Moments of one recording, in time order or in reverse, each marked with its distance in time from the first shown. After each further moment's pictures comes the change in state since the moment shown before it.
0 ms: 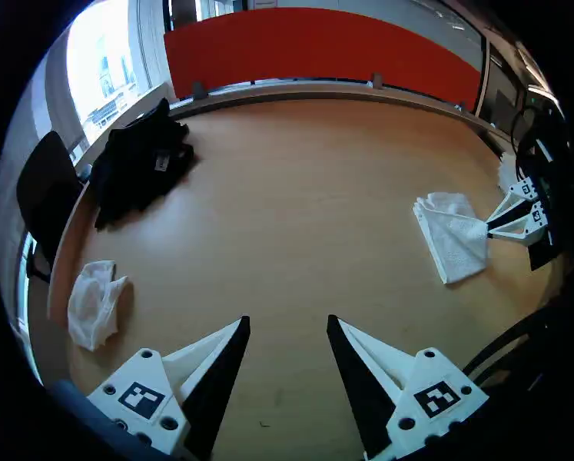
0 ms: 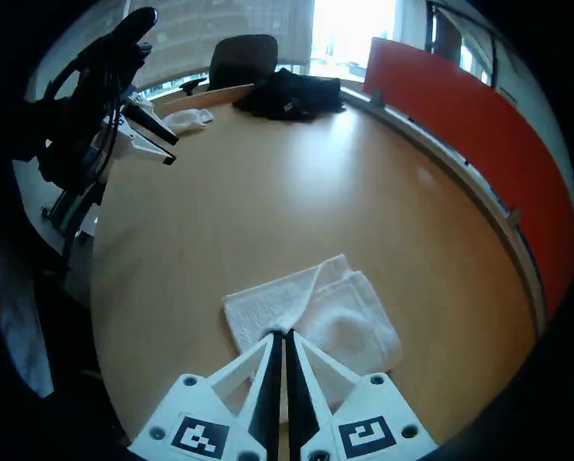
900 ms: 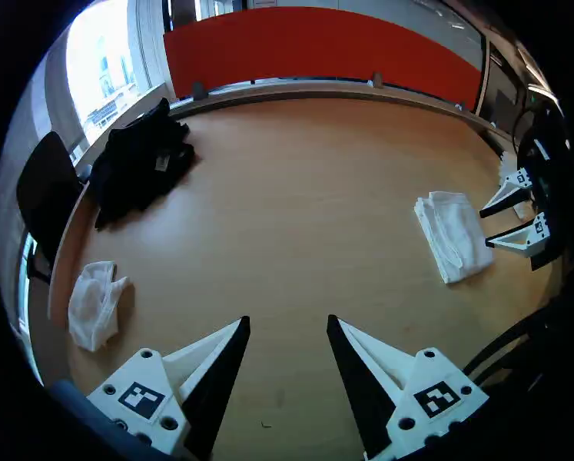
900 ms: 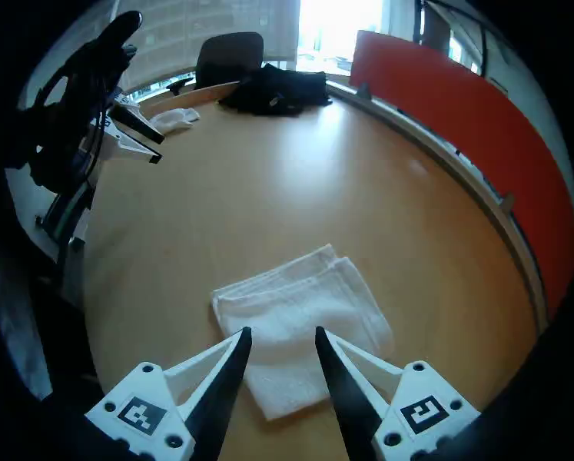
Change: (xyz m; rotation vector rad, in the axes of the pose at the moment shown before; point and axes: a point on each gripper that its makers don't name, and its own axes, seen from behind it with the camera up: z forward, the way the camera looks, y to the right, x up) left arm 0.001 -0.002 0.001 0.001 -0.002 0.003; right arm -0.010 0.010 0.002 -0.035 -0.017 0.048
